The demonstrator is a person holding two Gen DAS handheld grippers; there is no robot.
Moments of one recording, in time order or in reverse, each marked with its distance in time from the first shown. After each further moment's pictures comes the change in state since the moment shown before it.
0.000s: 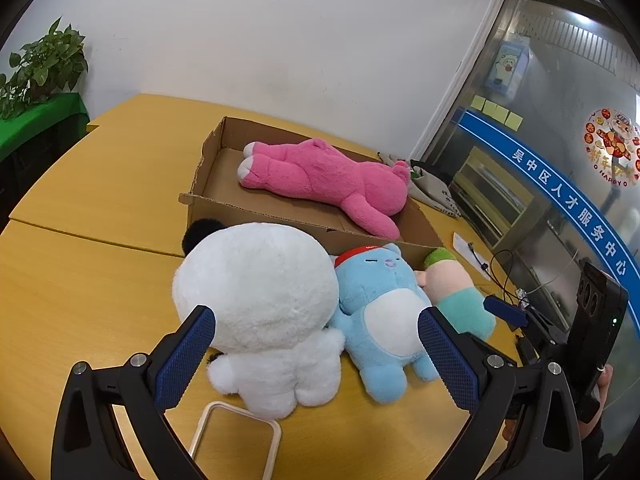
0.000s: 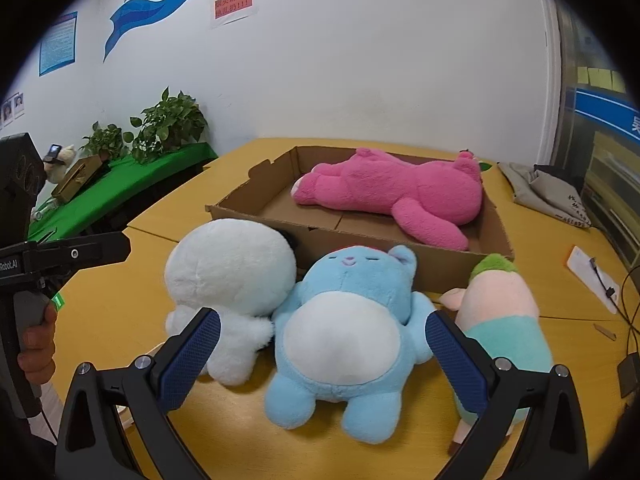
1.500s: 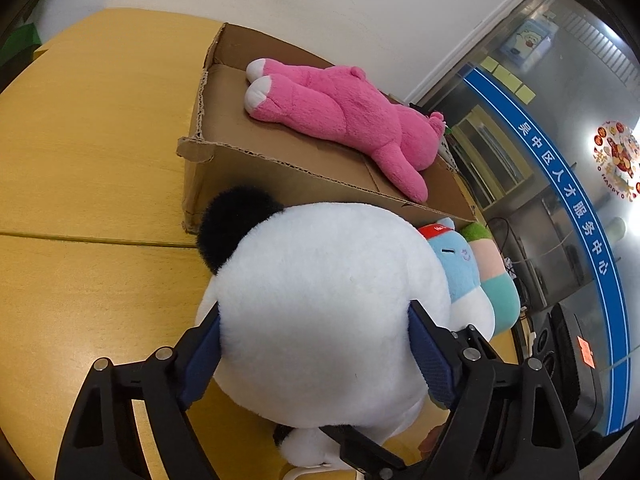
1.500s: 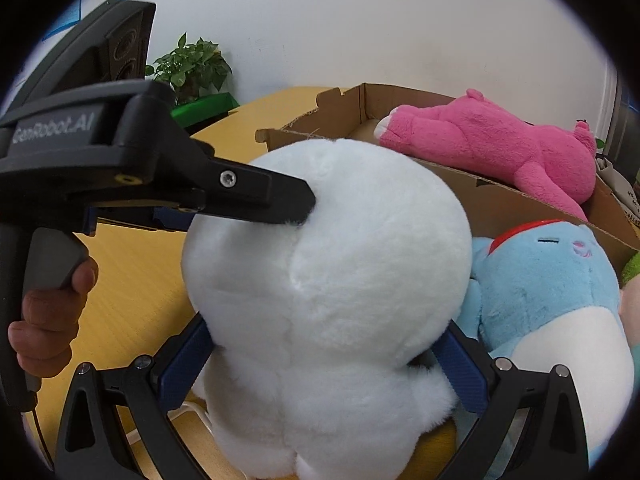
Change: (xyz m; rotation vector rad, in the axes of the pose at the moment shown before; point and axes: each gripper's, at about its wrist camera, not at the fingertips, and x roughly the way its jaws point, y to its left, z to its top) left arm 0.110 0.093 0.034 -0.038 0.278 -0.182; right arm 0.162 0.113 -0.017 -0.032 0.127 0.032
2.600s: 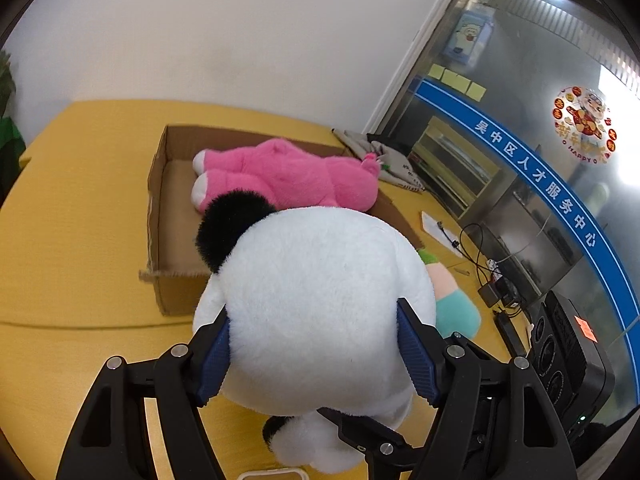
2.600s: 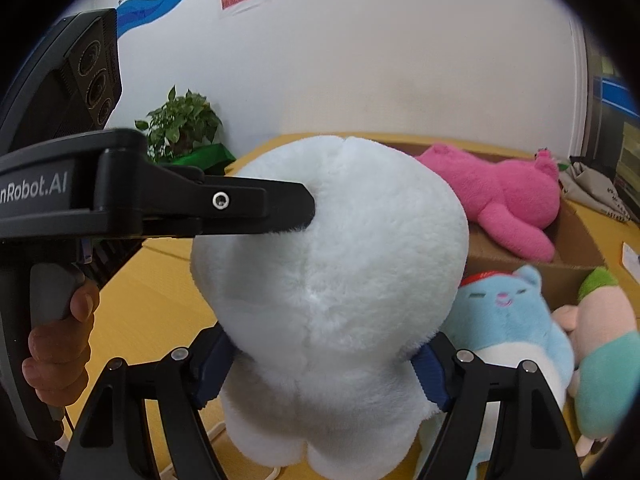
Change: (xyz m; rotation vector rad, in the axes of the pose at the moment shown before) left arm -0.057 -0.087 0.013 0.185 -0.149 0.027; right arm -0.086 -0.004 0.030 0.097 -0.156 -0.007
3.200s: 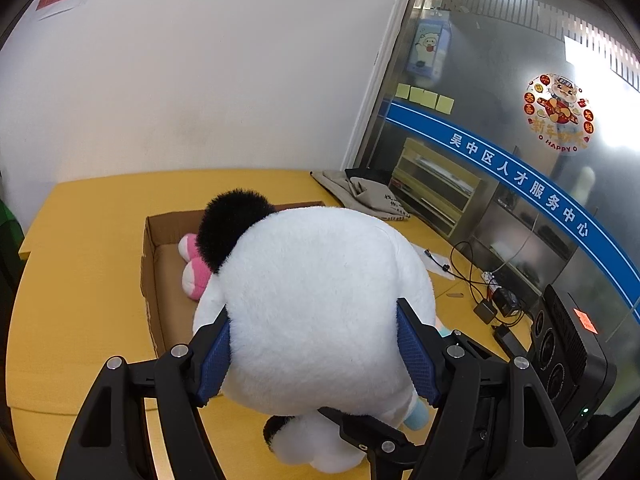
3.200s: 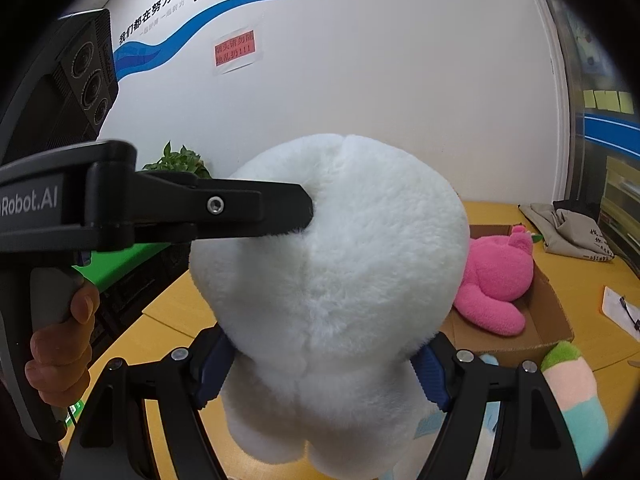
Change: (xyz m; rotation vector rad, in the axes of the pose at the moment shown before) left arm -0.016 -0.032 0.058 0.153 -0.111 -0.003; right arm -0.036 -0.015 0.063 0.012 -0.169 -0.025
